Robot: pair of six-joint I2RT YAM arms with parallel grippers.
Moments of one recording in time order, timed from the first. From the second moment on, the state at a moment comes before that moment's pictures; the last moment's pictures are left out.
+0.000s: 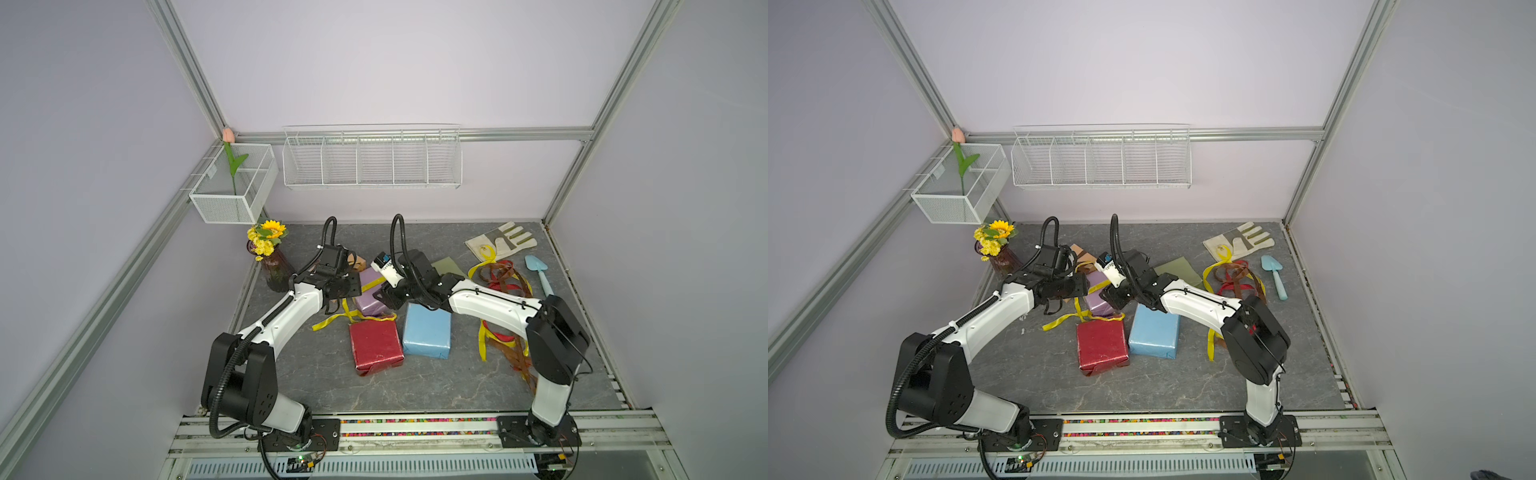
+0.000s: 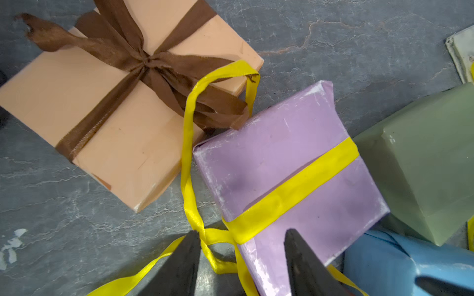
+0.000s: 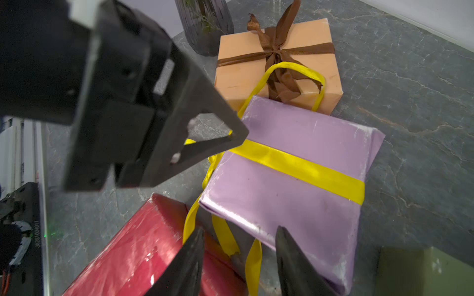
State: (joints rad) left arm -0.36 1.49 1.05 -0.49 0.02 -0.37; right arm 0.82 1.90 1.42 -0.21 -0.25 0.02
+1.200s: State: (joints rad) left arm -0.37 1.66 1.09 -0.39 0.09 -0.34; right arm 0.68 2.01 1.47 -0.39 -0.41 0.01
